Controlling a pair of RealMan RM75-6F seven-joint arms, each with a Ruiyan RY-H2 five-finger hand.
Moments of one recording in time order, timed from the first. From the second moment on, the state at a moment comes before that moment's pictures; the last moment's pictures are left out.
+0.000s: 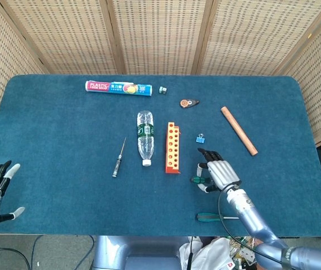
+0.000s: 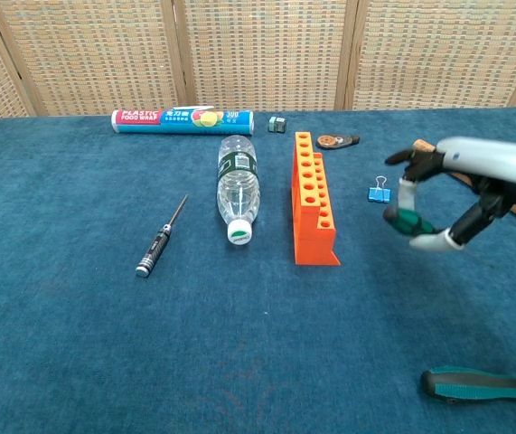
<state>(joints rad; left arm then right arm) -0.05 -1.02 0.02 -1.78 1.56 1.48 0.10 0.59 -1.36 0.16 -1.77 -1.08 0.98 -0.20</state>
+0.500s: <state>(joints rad) -0.05 -1.00 0.02 -1.77 1.55 1.48 0.06 0.57 -1.25 0.34 -1.98 -1.11 1.03 0.14</state>
